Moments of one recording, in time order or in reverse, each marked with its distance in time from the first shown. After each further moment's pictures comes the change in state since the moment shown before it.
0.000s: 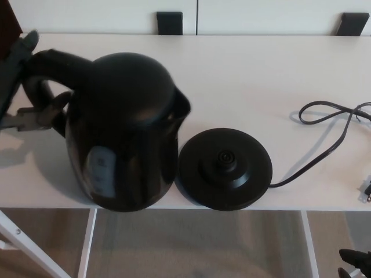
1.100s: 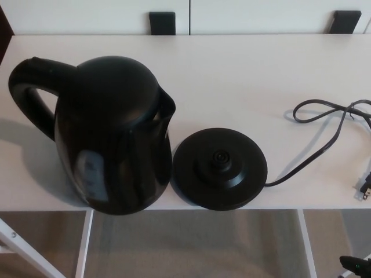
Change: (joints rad) left_arm 0.219 0.250 0.335 0.220 -0.142 -0.147 -0.483; right_arm 0.021 0.001 0.005 0.005 0.000 0.006 0.003
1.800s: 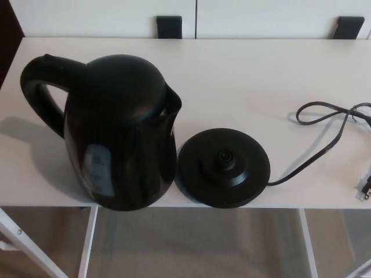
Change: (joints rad) left_arm 0.693 -0.506 0.288 0.217 -0.076 -0.233 0.064; right_arm 0.045 0.011 -0.018 0.203 0.003 -0.051 0.001
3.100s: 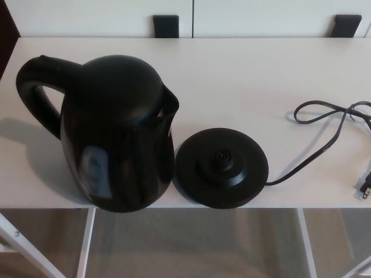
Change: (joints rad) left_arm -0.389 -0.084 -0.350 0.496 0.126 -0.201 0.172; right_arm -0.084 0.008 -0.019 0.078 -0.004 -0.071 -0.001
